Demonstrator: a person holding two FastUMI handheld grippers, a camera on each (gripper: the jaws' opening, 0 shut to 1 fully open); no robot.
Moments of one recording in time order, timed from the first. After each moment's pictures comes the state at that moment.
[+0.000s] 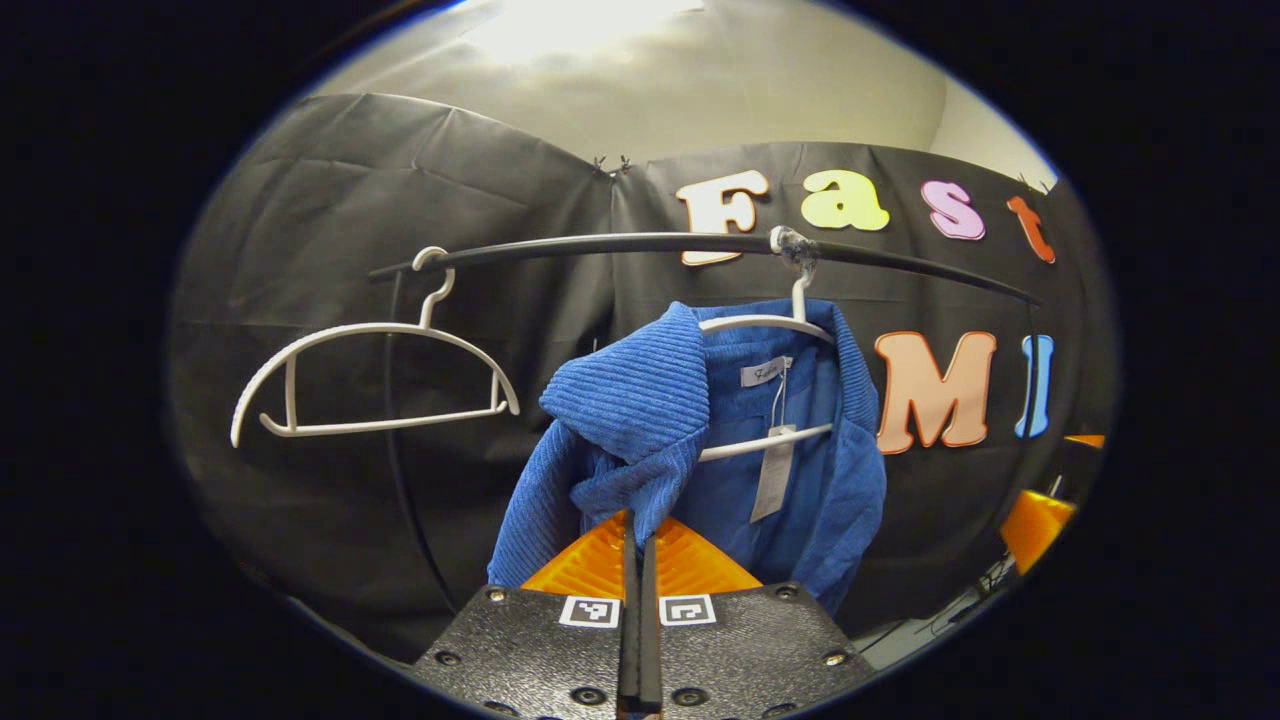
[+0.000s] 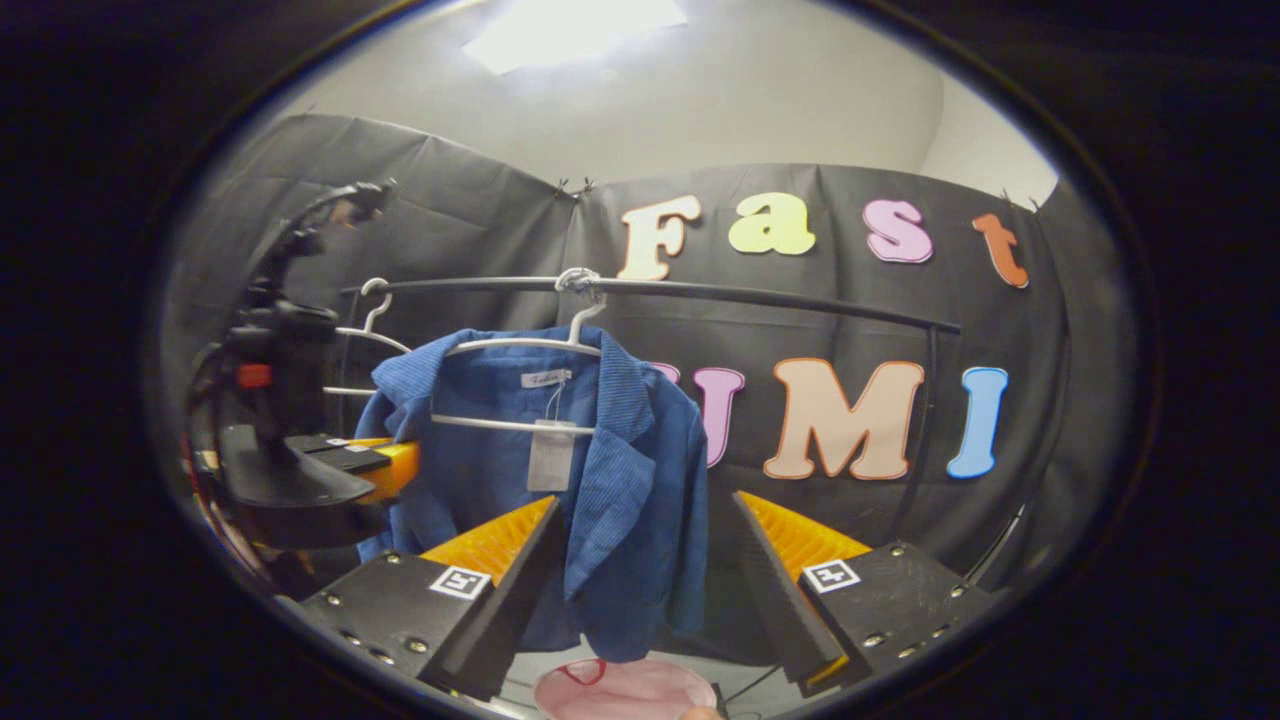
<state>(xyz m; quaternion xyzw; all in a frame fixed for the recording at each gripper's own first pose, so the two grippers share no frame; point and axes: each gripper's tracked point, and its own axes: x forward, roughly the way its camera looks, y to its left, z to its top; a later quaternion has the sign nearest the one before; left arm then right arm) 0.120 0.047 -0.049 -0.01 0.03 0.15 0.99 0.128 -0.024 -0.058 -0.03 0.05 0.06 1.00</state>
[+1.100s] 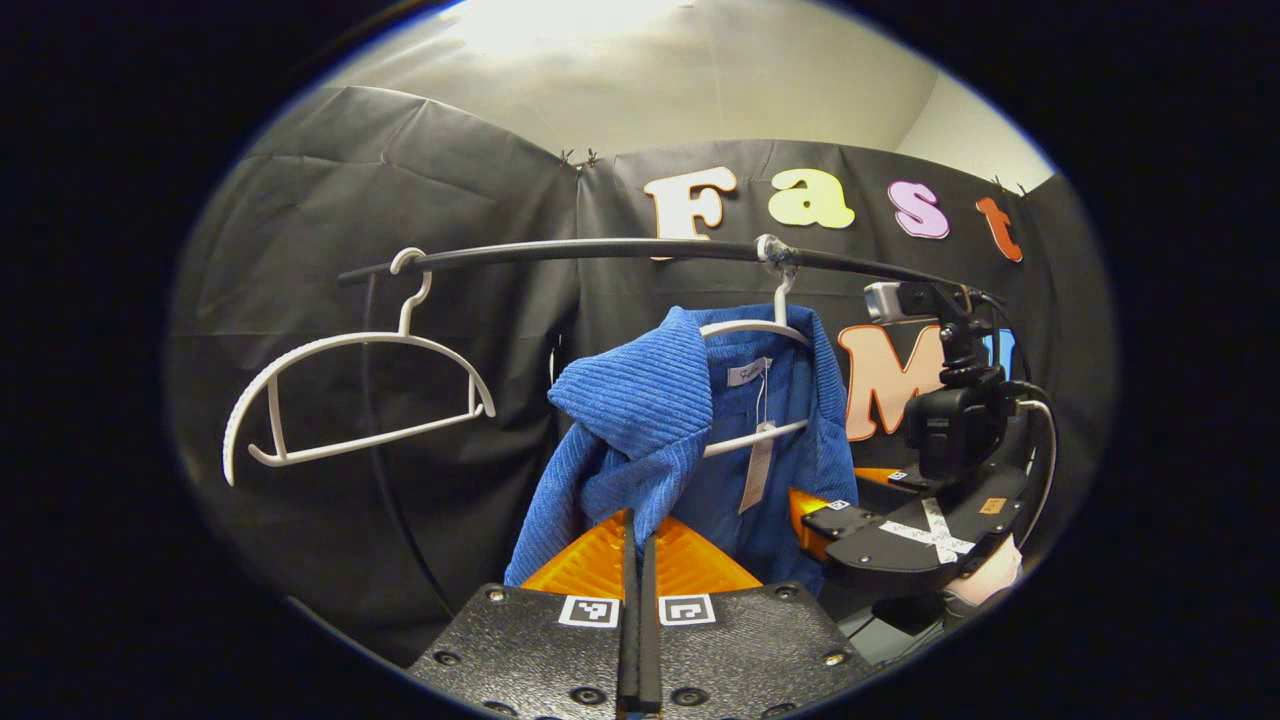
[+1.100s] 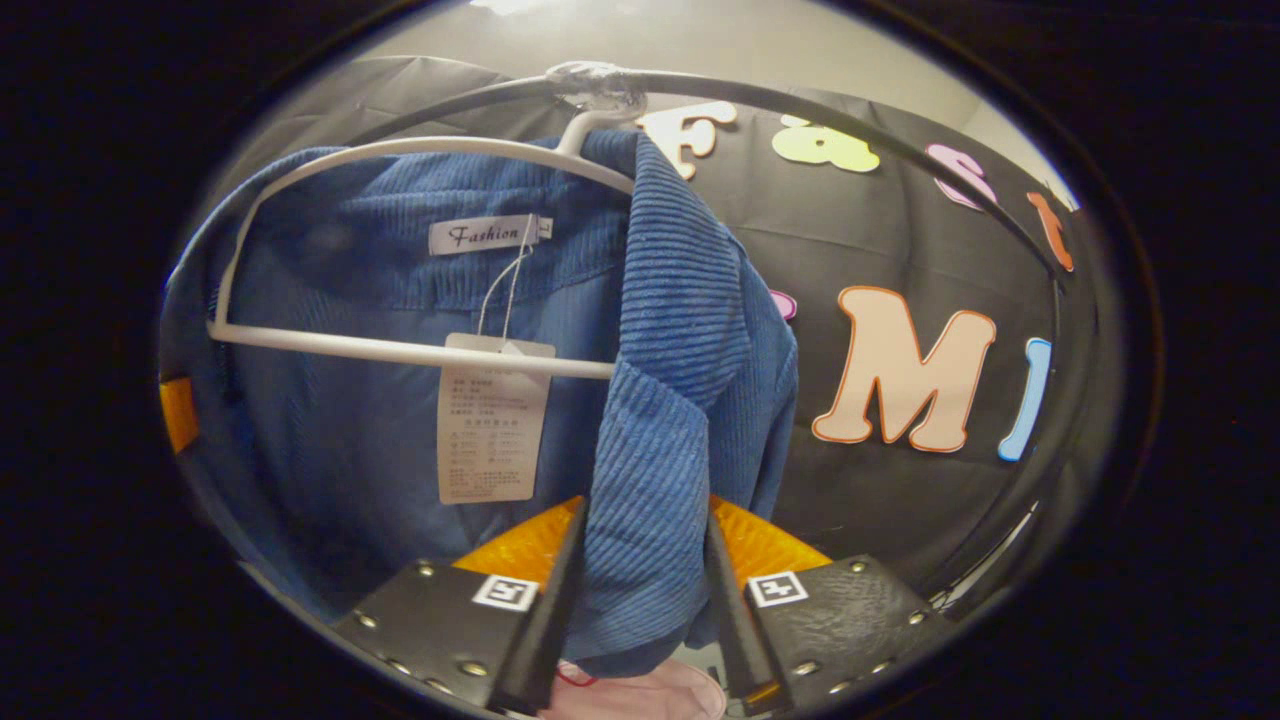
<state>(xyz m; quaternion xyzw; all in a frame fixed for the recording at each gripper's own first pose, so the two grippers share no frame) 0.108 0.056 -0.041 0.00 0.04 0.09 0.99 0.279 0.029 -0.165 -0.06 0.16 0.04 0.99</state>
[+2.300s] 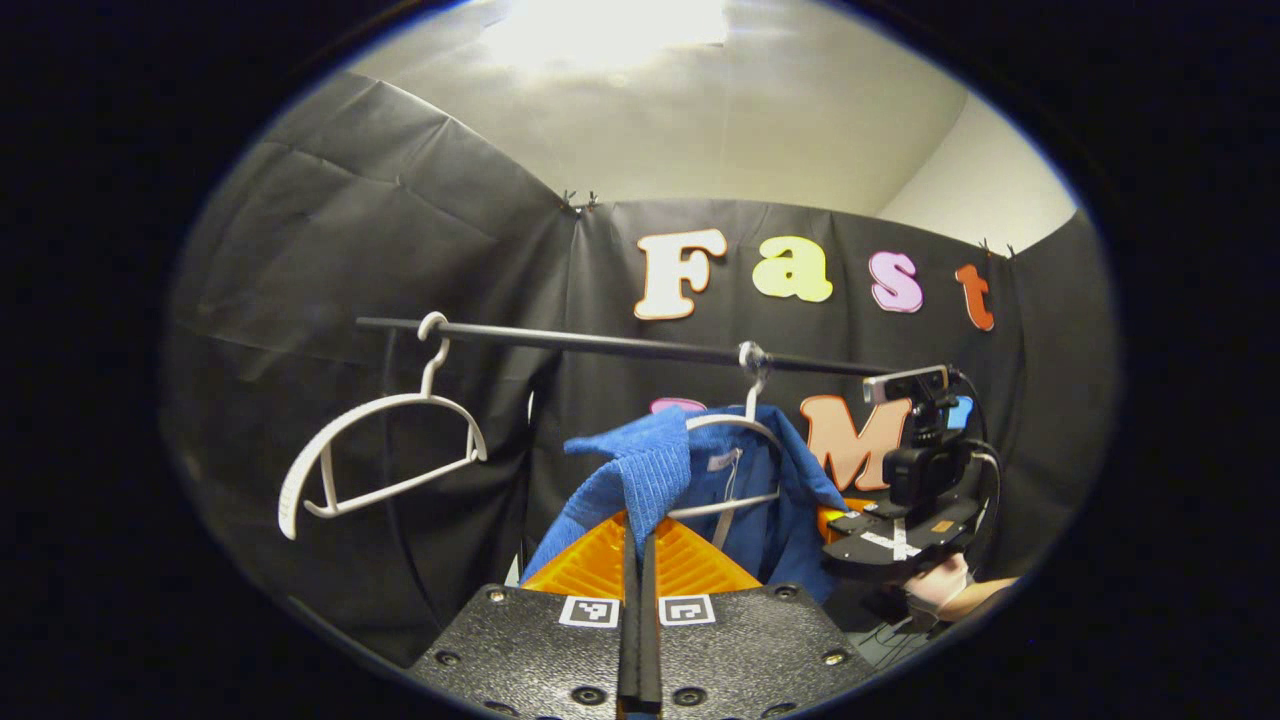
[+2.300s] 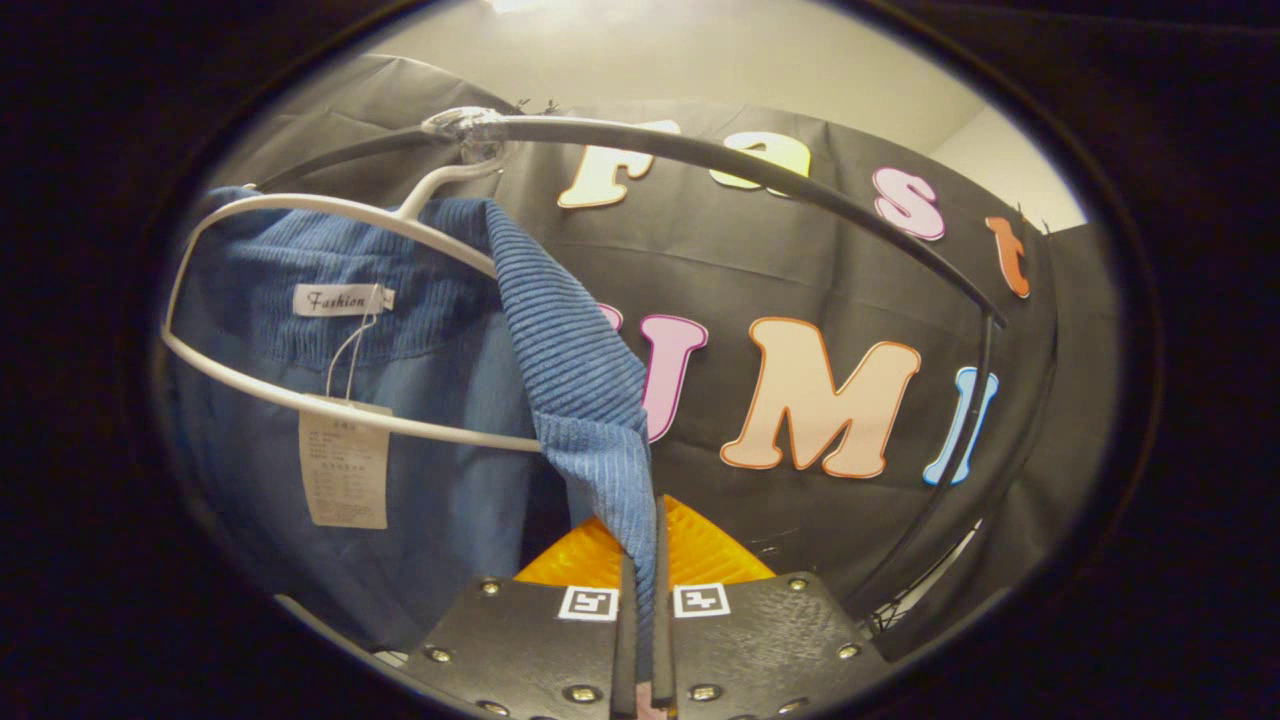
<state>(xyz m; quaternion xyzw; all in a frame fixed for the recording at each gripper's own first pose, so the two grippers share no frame) 0.063 0.060 0.046 -0.04 -0.04 0.04 1.00 0.285 -0.057 -0.121 -0.09 0.12 -0.05 0.99</state>
